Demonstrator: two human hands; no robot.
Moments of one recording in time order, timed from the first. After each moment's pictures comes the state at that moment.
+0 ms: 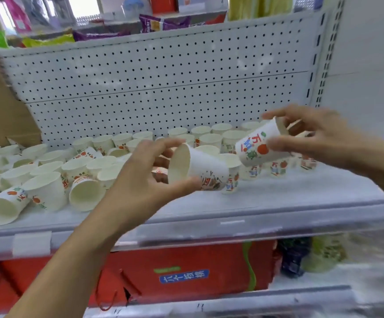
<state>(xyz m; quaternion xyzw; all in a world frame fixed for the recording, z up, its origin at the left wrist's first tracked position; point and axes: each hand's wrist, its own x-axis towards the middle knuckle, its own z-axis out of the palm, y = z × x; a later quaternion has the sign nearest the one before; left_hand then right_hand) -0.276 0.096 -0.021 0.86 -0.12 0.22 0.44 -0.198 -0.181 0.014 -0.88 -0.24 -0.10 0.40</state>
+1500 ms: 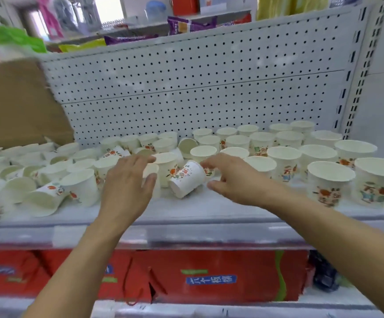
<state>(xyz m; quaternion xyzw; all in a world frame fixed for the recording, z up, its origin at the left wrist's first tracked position) -0.244 0.200 -0.062 0.93 0.04 0.35 0.07 -0.170 -0.023 -0.052 -0.90 -0.36 -0.07 0.26</state>
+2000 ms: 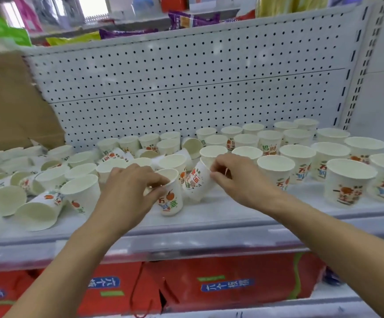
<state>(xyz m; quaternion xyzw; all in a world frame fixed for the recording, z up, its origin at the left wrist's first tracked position) -0.247 0.237 -0.051 0.95 -0.07 0.29 0.09 -0.176 0.012 -0.057 -0.90 -0.29 -0.14 0.31</state>
